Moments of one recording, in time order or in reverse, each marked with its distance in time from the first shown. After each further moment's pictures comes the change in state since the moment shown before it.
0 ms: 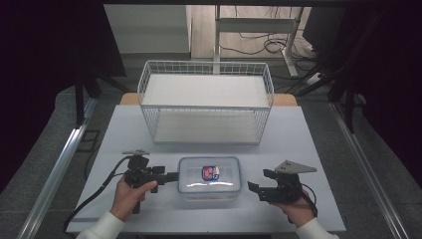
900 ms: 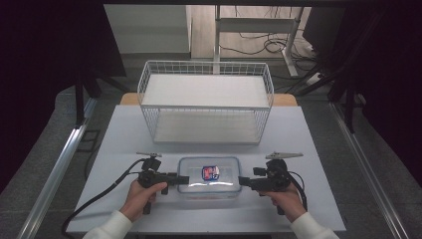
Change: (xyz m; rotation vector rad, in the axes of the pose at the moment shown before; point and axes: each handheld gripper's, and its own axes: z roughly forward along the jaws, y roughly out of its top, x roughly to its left) left arm 0.015 -0.005 0.036 0.088 -0.129 -0.065; right arm -0.018 0.012 0.043 0.113 0.158 0.200
